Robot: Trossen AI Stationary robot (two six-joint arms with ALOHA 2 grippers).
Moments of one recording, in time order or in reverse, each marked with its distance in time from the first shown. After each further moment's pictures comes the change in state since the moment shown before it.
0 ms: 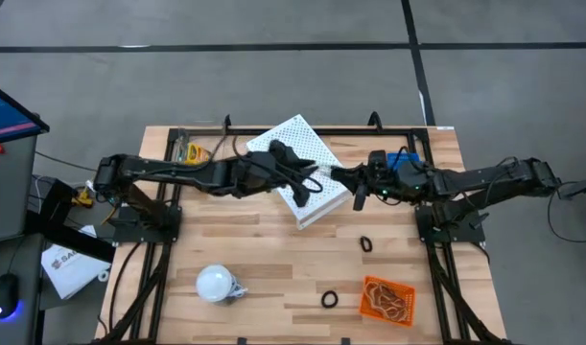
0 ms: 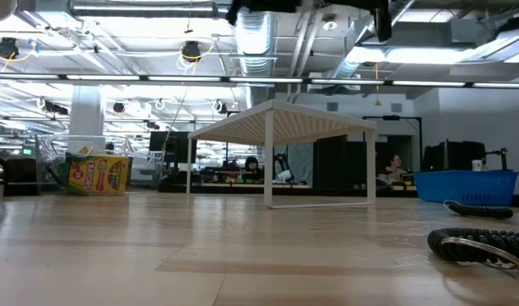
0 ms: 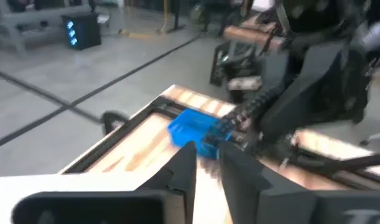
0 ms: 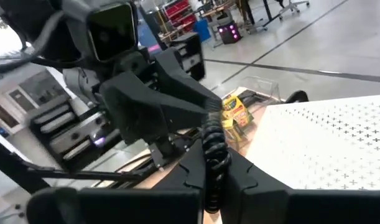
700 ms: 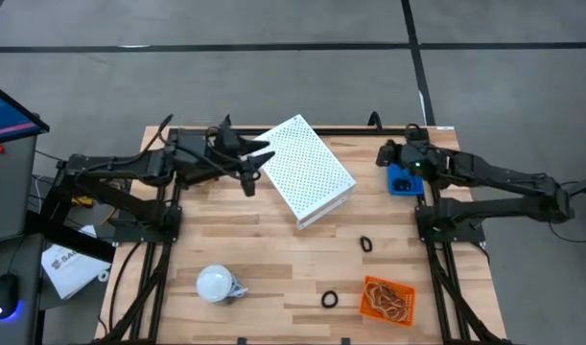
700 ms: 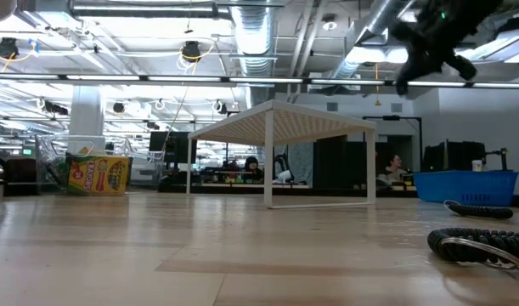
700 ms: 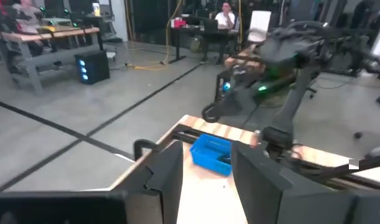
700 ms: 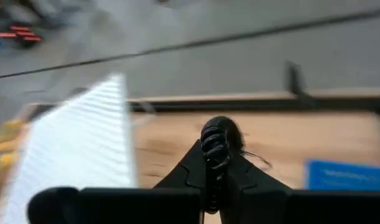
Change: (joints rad) left arm -0.015 -0.408 -0.132 -0.147 -0.016 0.113; right arm -0.366 -0.236 -0.005 -0.806 0.253 0.392
